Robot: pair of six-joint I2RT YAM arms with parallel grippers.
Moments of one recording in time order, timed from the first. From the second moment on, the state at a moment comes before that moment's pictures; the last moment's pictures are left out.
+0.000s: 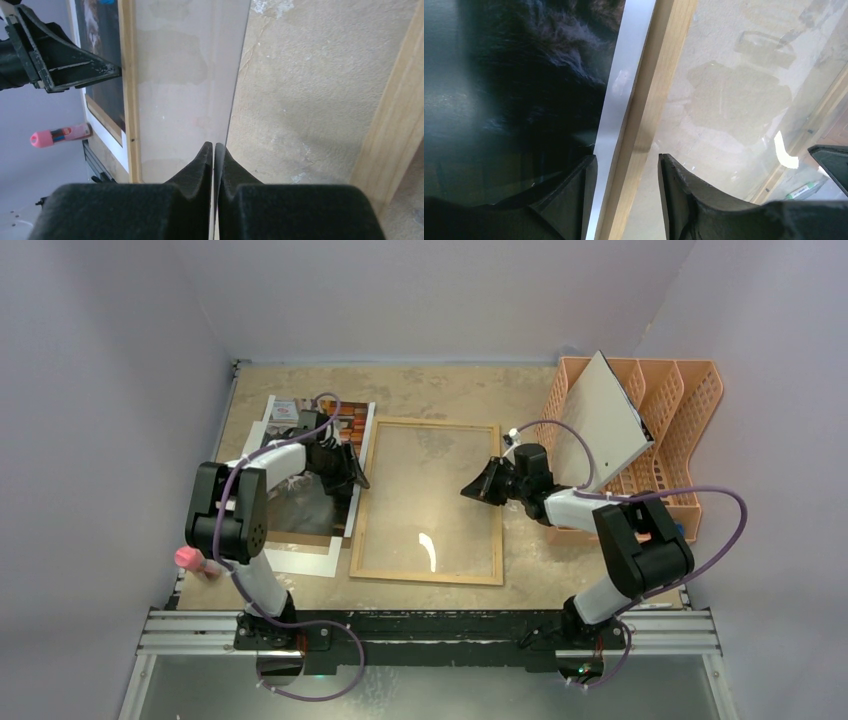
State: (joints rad) left arm -0.15 1.77 1.05 -0.42 0.37 -0.49; right arm 0.36 1.57 0.63 0.29 -0.43 0.78
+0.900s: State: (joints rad) left arm -0.20 1.77 1.05 -0.40 0.22 -0.53; right arm 0.36 1.58 0.67 0.20 -0.47 0.77
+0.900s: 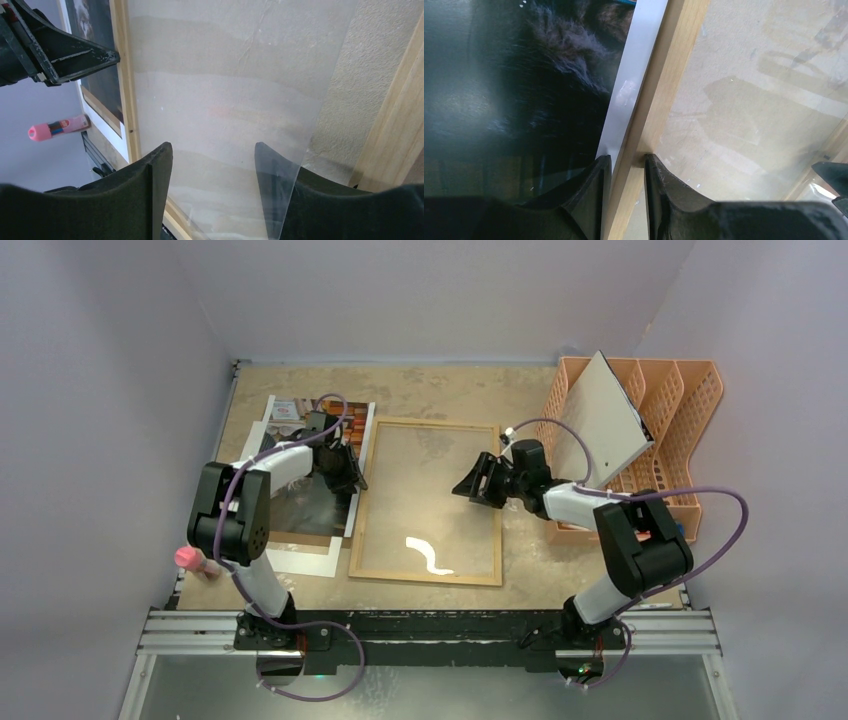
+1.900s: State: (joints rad) left arm -0.20 1.76 1.04 -0.38 0.29 -0.56; right arm 0.36 1.46 0.86 -0.36 0.01 0.71
